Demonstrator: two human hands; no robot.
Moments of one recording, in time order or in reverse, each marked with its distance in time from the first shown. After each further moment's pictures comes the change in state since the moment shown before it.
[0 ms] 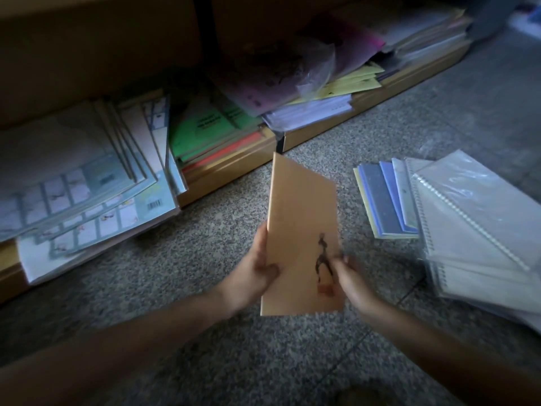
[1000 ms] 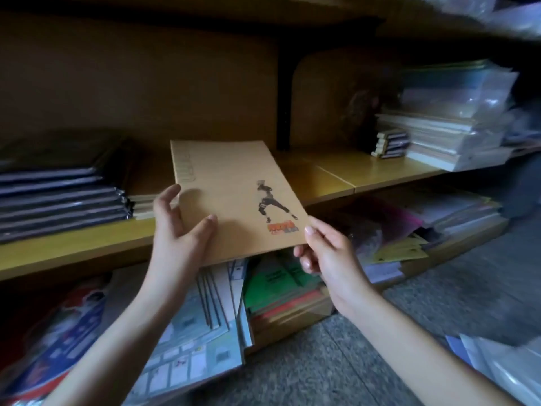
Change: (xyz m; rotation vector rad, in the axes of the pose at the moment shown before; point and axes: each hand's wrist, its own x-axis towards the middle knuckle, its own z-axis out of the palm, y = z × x) left_hand -0.050 0.239 -0.142 0.063 0.944 0.598; right_hand -0.095 -0.319 0.056 0.487 -0.453 -0.716
